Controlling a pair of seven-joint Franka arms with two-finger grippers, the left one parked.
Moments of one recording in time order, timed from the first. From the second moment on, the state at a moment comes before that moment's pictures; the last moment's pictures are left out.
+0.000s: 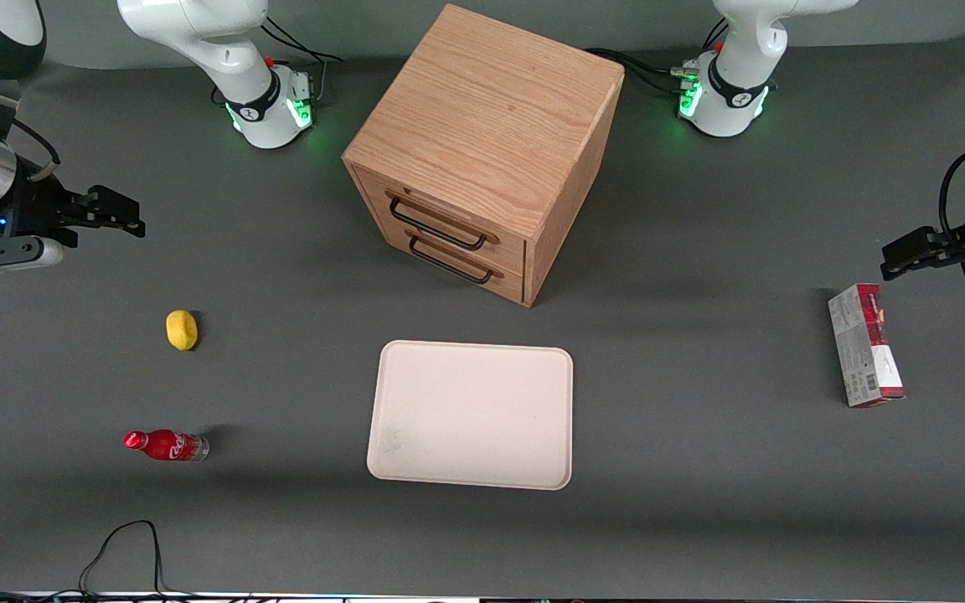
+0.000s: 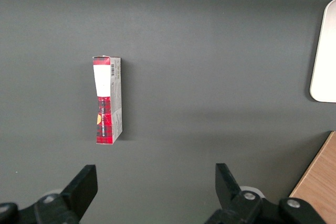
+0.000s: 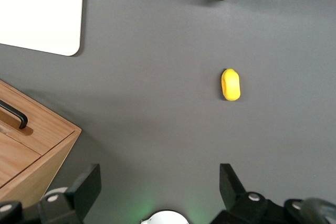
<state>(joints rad) 0.08 -0.02 -0.04 -1.65 0.01 1.51 -0.05</state>
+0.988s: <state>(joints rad) 0.05 0.06 -0.05 -1.52 0.02 1.43 -0.05</state>
